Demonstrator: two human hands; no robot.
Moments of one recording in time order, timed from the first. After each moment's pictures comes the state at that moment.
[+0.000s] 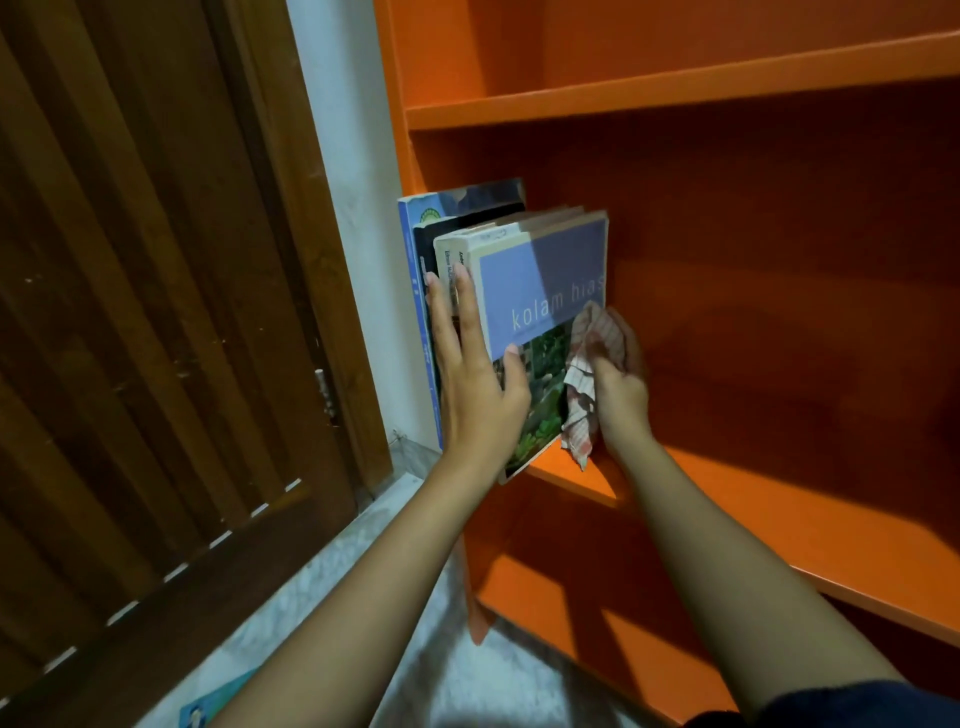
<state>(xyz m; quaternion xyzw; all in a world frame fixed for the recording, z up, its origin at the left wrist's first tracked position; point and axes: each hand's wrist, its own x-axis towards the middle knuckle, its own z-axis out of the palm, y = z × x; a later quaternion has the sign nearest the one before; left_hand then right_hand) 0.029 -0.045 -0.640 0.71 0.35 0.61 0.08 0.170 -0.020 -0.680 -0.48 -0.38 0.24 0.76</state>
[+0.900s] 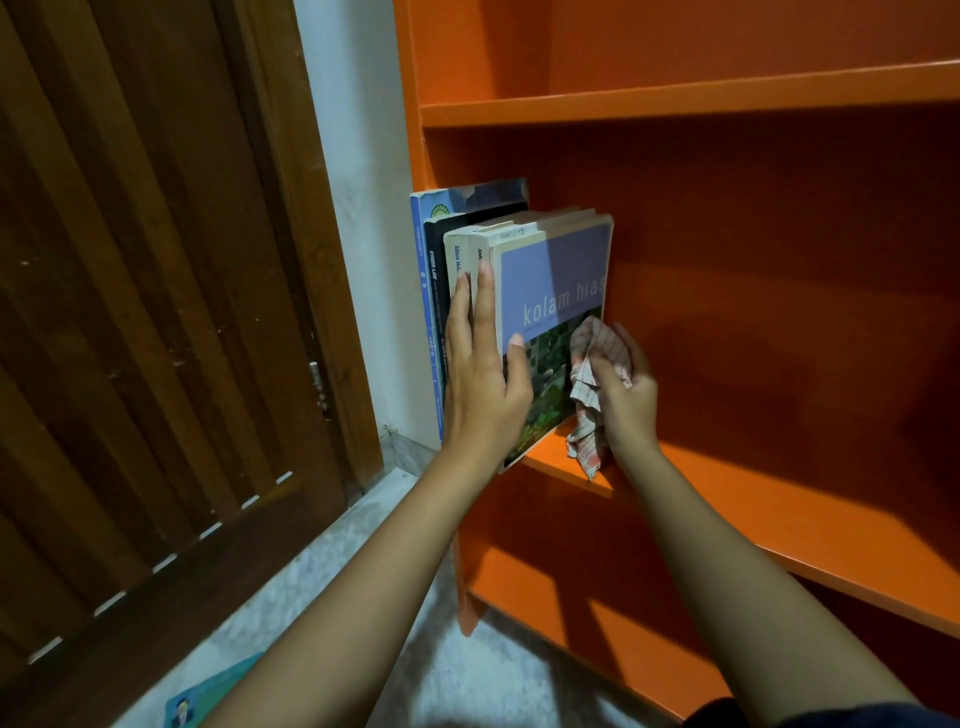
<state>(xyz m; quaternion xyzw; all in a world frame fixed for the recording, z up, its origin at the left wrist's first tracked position) 0.021 -0.050 -0.640 0.73 0.33 0.59 0.11 0.169 -0.039 -0.688 -0.50 -0.38 0.24 0.74</state>
